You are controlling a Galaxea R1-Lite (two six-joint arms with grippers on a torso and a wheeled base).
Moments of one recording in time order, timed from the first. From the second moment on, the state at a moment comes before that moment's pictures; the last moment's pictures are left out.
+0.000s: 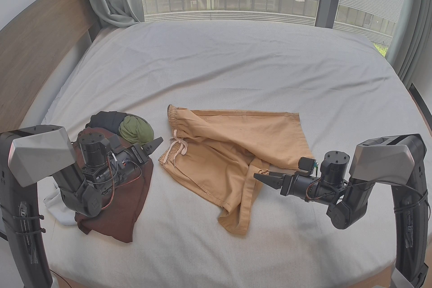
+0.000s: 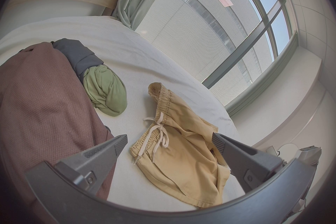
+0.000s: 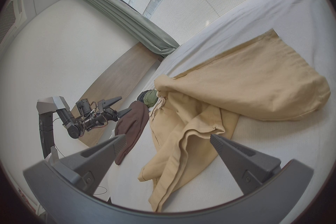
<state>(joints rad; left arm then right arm) -0.16 2.30 -0.75 -1.36 -0.27 -0.58 0.32 2.48 -0.74 -1.53 0.58 0.50</state>
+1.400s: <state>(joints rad) -0.16 2.31 -0.75 -1.39 -0.28 -0.58 0.40 2.65 -0.90 -1.54 0.49 0.50</state>
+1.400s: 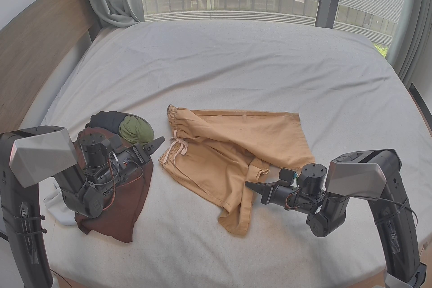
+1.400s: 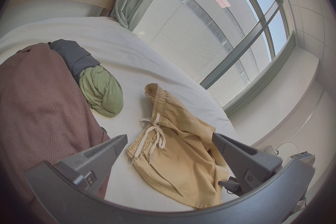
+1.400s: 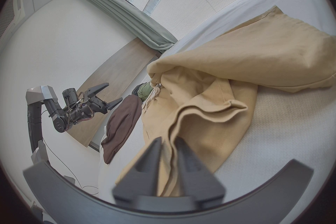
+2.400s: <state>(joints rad) -0.18 2.32 -0.75 -1.39 -0.28 -0.58 0.13 2.44 -0.52 -1.53 0.48 0.43</state>
